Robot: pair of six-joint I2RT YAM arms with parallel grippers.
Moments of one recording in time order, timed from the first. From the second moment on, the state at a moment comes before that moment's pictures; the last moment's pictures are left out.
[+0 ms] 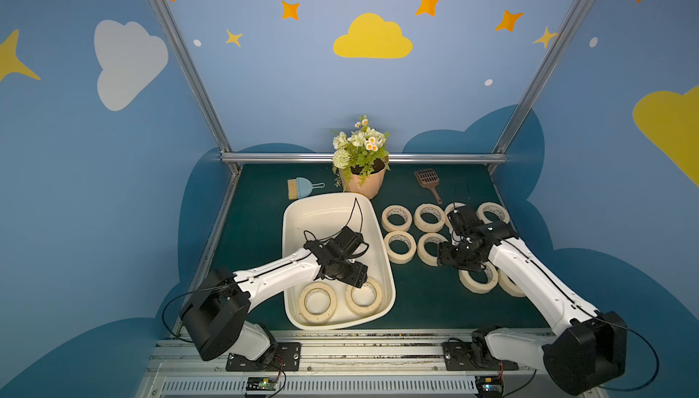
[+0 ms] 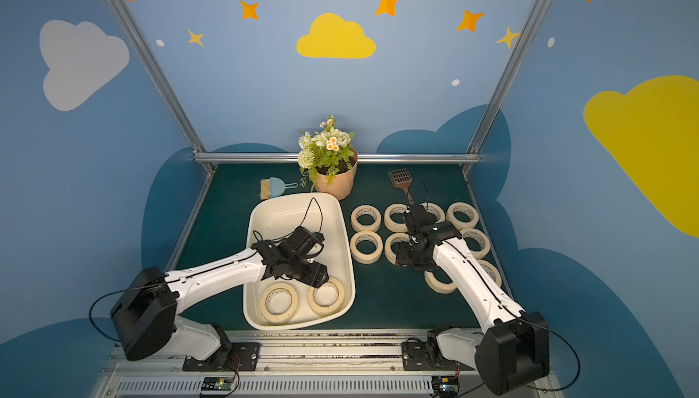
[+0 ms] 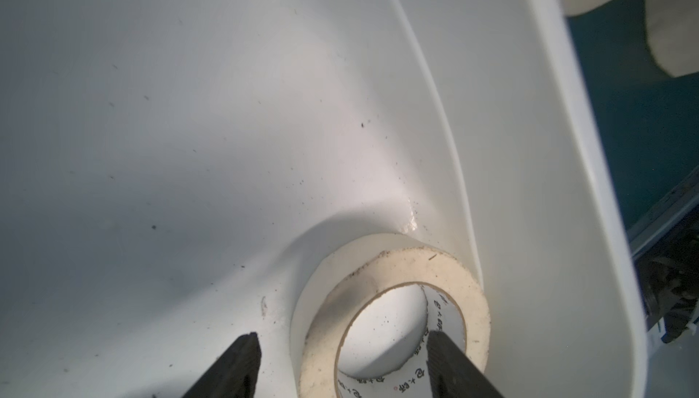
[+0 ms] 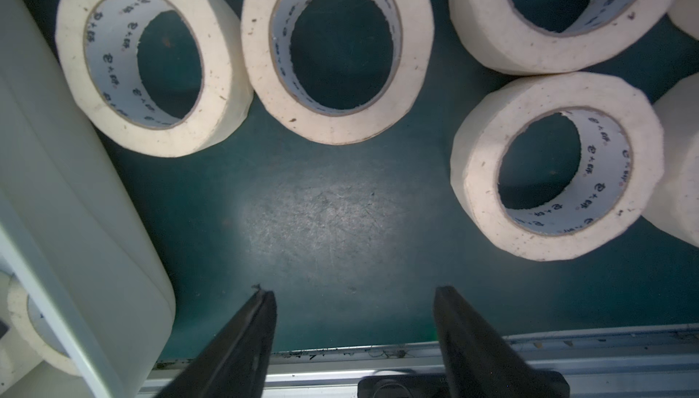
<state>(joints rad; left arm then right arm) -0.82 1.52 0.91 -0.58 0.16 -0.42 0.41 1.24 1.02 -1.13 0.02 0.43</state>
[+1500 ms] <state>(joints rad) -0.82 1.50 1.13 -0.80 -0.04 -0.38 0.81 1.64 1.31 -0.87 -0.32 0.53</state>
